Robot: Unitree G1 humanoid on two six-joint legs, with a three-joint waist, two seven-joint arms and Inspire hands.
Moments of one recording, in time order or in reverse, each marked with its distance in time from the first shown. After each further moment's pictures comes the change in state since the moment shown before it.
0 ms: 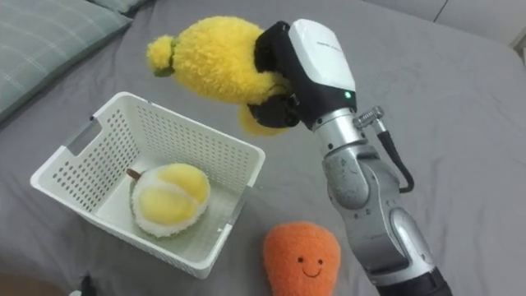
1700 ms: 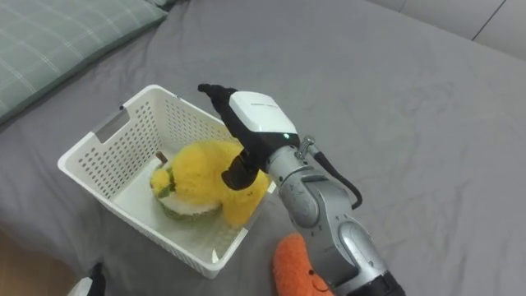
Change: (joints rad) left arm -0.018 0.002 -0.010 -0.008 0.196 0.002 0.008; right arm 0.009 0.106 0.140 0.170 -0.147 0.026 0.172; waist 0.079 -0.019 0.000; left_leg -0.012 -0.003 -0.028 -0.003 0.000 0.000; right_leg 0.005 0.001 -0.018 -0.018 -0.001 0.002
